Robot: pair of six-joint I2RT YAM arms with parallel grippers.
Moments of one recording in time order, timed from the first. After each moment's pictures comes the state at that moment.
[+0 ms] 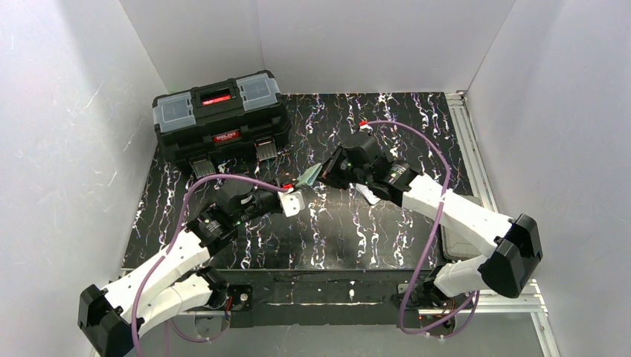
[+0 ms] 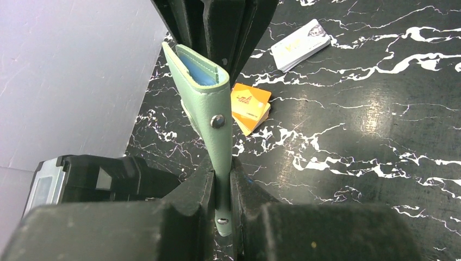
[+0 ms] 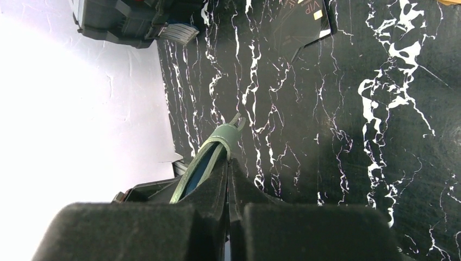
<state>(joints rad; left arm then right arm) -0.73 0.85 0.66 -0.08 0.28 0.76 0.86 1.37 1.19 -0.39 0.00 1.20</state>
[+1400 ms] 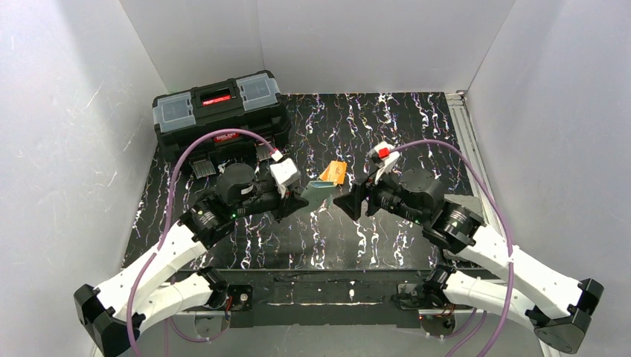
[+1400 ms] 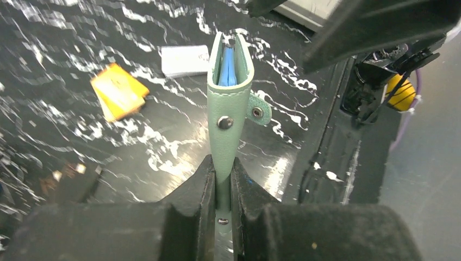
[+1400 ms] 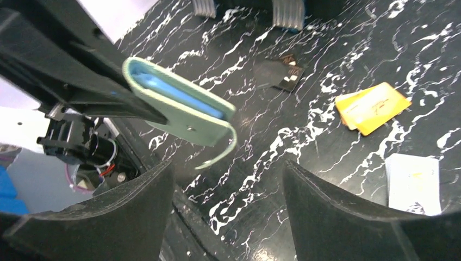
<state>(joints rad) -0.75 0.87 0.87 -0.33 0.41 0.10 0.92 0.82 0.87 -0.29 -0.03 0.33</state>
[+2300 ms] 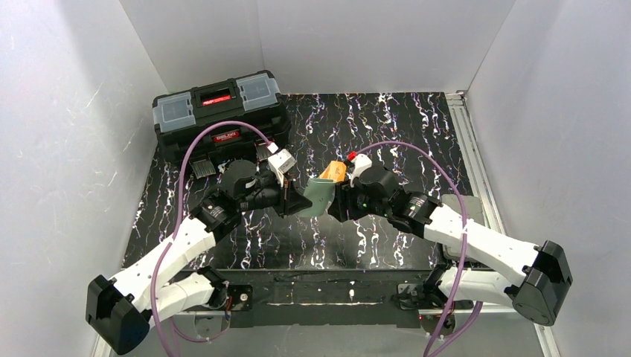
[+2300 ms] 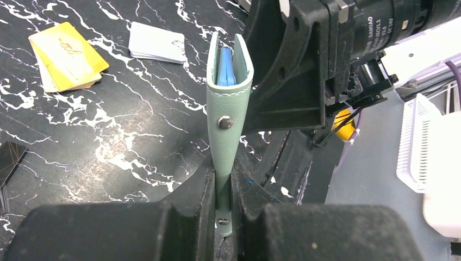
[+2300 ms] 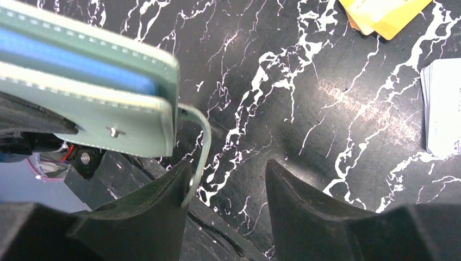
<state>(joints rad) -0.64 0.96 0.76 -0.17 0.54 -0.25 0.92 1.11 0.85 -0.37 -0.01 0.48</state>
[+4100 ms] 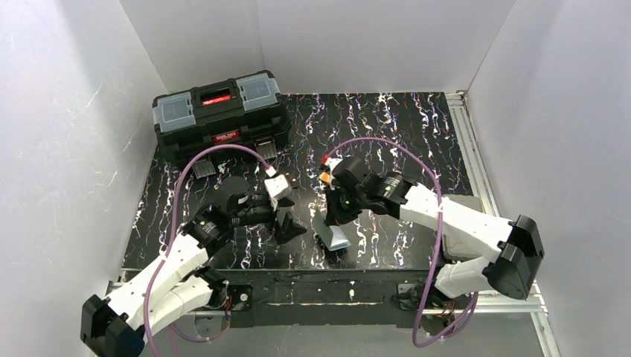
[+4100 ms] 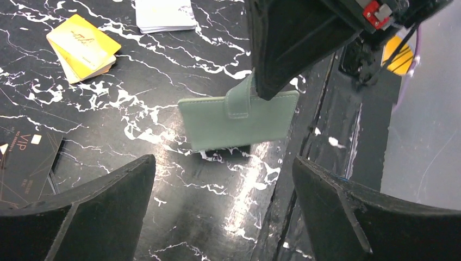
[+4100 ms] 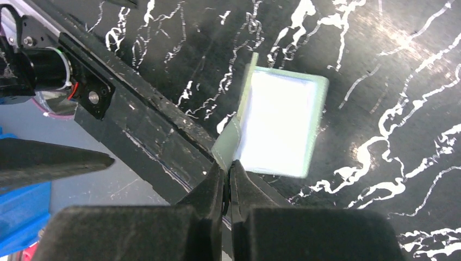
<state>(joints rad) -0.61 0.83 0.61 -0.22 0.58 0.05 0.97 1.33 1.13 -0.71 -0.14 0.49</state>
